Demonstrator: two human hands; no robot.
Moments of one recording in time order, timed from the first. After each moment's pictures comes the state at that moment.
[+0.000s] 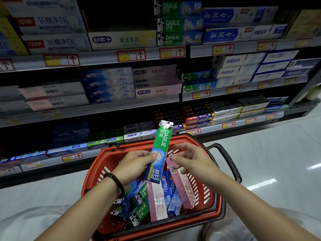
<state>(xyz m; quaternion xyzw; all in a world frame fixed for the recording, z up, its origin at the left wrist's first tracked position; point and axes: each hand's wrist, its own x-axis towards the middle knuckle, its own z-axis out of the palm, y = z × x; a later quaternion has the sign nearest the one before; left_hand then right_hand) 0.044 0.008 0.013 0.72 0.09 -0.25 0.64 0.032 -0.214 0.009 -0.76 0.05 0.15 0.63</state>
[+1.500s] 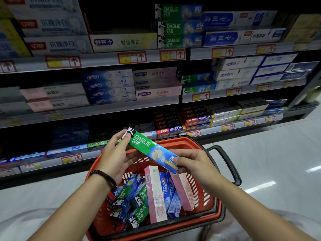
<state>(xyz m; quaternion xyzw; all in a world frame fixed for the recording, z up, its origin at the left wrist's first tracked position) 0.059 0.028 0.034 0.58 0.19 -0.05 0.79 0.028 -0.213 0.005 -0.72 0.02 0.14 0.68</state>
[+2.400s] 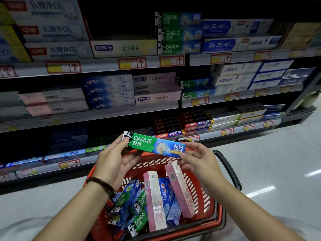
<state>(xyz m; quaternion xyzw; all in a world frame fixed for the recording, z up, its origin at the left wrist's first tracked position) 0.060 0.032 0.037 0.48 0.19 -0.04 0.85 0.037 -0.215 0.007 -0.65 0.11 0.01 0.75</state>
